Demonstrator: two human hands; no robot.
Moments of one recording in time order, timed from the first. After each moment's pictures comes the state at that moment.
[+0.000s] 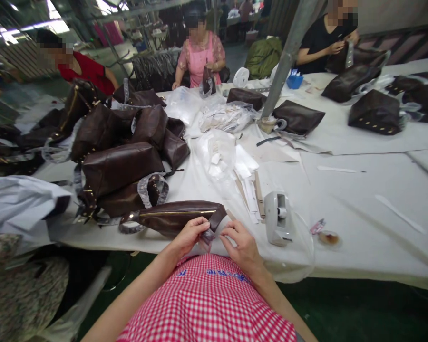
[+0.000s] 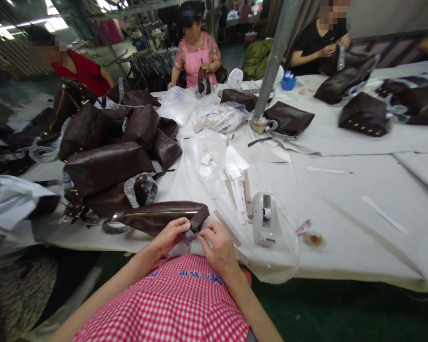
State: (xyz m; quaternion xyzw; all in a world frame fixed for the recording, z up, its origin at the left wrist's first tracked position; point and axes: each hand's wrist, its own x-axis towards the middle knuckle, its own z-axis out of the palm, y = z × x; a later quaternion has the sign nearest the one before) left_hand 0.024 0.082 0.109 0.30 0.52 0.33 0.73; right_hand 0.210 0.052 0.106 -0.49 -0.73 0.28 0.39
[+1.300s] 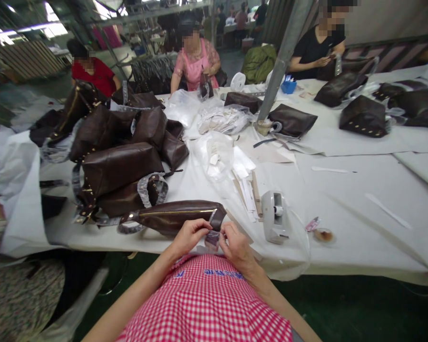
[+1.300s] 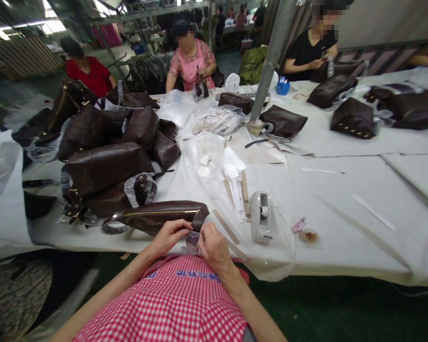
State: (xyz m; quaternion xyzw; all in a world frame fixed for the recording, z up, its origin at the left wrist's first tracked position) left_hand 0.011 0.074 0.120 0.64 0.49 0.29 0.51; right_hand 0.197 0.048 0.090 -0.49 -0.77 0.20 0.37
